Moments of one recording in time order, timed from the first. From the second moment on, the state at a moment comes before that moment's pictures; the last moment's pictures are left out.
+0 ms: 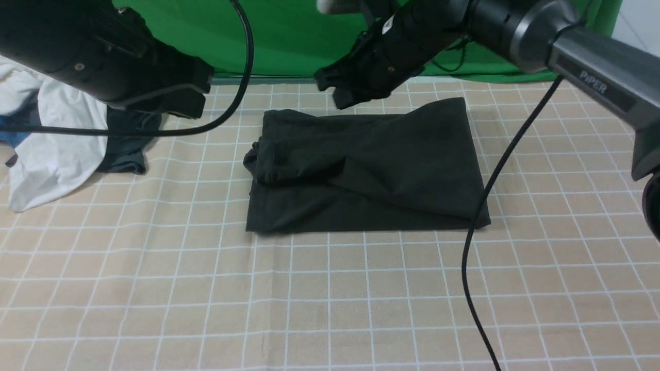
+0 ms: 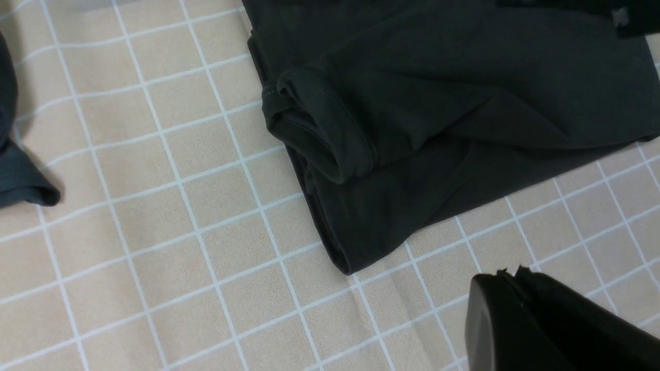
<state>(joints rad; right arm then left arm) 0.43 2.26 -2.14 0.30 0.91 -0.08 -0.21 1.42 -1.35 -0.31 0.99 0.25</state>
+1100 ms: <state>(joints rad) 0.58 2.45 -2.24 0.35 1.03 -0.11 -0.21 1.42 -1.35 -0.32 1.00 0.21</state>
